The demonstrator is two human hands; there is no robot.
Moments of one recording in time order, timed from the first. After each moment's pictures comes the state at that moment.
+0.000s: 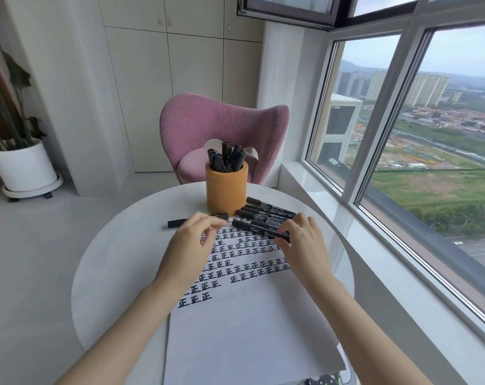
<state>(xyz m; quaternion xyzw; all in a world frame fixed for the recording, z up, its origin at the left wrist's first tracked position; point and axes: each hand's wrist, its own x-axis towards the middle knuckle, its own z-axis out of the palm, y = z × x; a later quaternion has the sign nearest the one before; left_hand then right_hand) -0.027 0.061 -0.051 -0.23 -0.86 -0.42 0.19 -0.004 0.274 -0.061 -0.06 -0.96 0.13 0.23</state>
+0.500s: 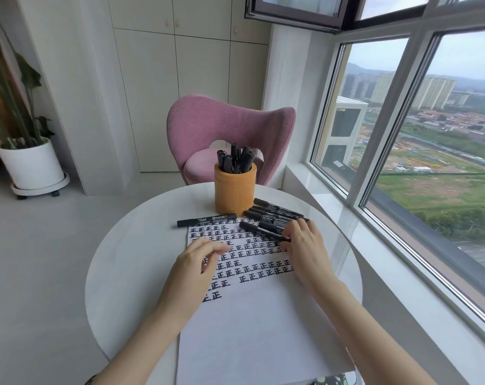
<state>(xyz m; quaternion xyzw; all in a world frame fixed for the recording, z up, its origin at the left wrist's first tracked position) 0.003 0.045 -0.074 -0.22 -0.84 -0.47 0.14 -0.011 0.271 -0.075 -0.02 -0.97 0.10 0.24</state>
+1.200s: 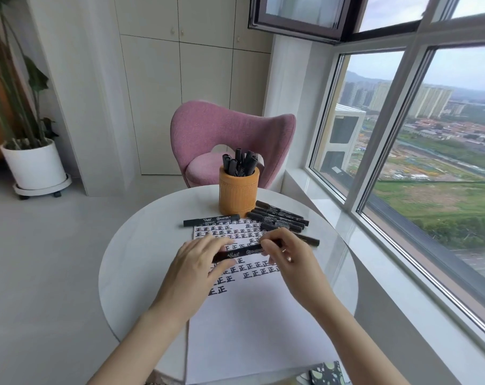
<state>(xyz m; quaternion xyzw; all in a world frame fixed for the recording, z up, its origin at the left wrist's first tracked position) 0.015 0.031 -0.061 -0.29 -0.89 -0.27 0.22 0.058 0.218 -0.031 0.06 -0.85 0.49 0.18</state>
